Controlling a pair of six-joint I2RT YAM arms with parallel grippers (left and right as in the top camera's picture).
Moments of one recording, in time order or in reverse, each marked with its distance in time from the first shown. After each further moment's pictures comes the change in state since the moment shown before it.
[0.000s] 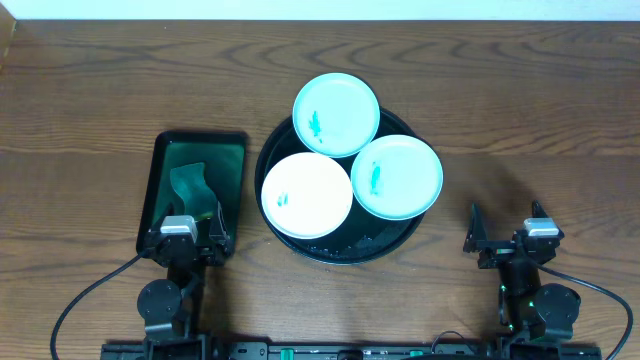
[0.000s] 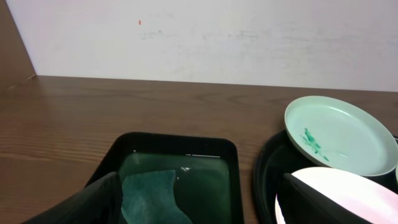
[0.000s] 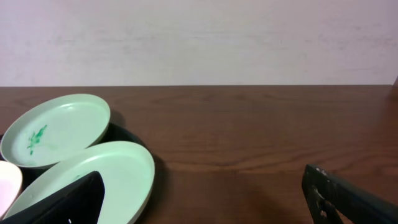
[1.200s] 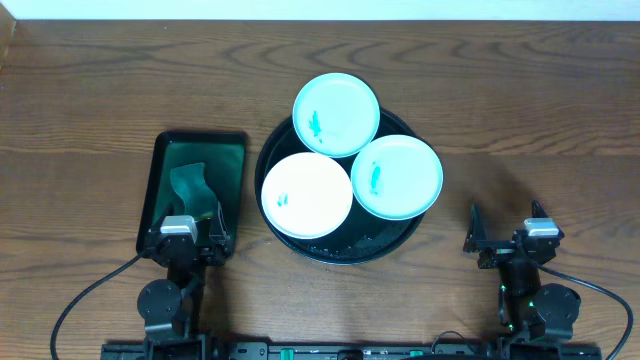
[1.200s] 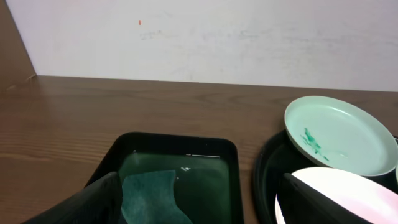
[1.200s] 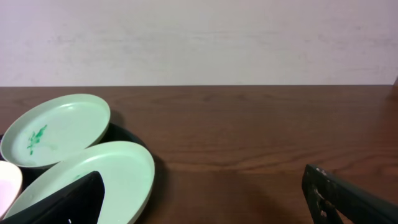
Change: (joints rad) left arm 0.000 0.000 0.000 0.003 0.001 0.000; right arm 0.000 0.000 0.000 0.000 0.000 0.000
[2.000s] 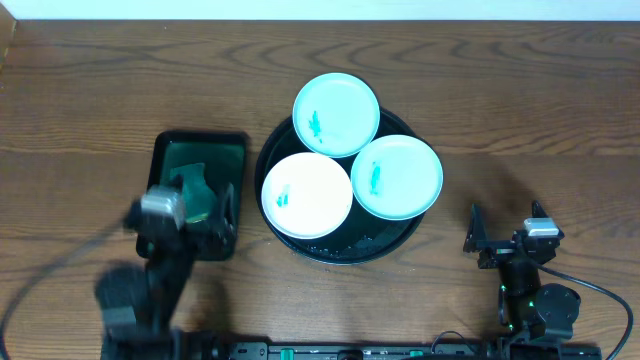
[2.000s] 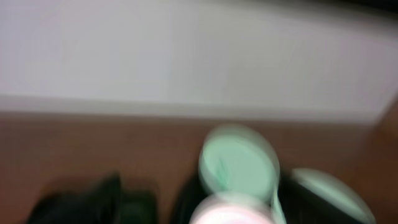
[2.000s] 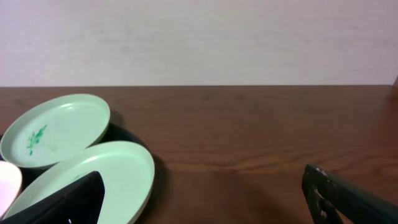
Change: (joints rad) left arm -0.007 0.408 0.539 -0.233 0.229 -0.106; right arm 0.000 0.000 0.000 0.000 0.000 0.000
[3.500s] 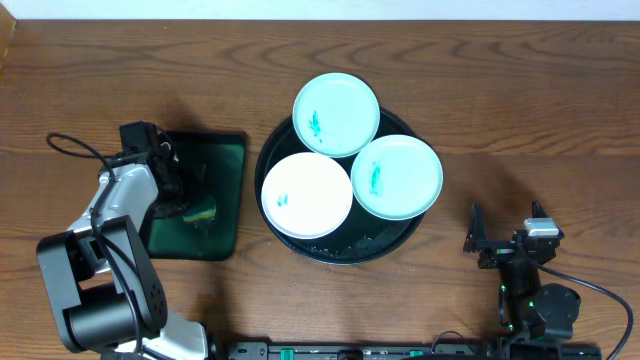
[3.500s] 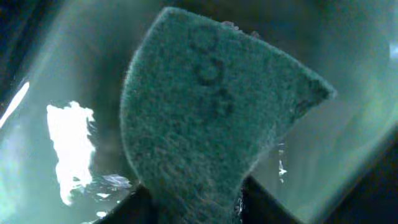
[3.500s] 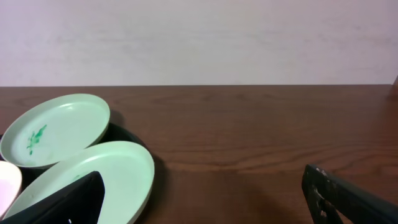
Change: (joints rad) left arm 0.178 1.309 0.398 -0.270 -0.152 -0.165; right arm 0.000 0.000 0.000 0.000 0.000 0.000
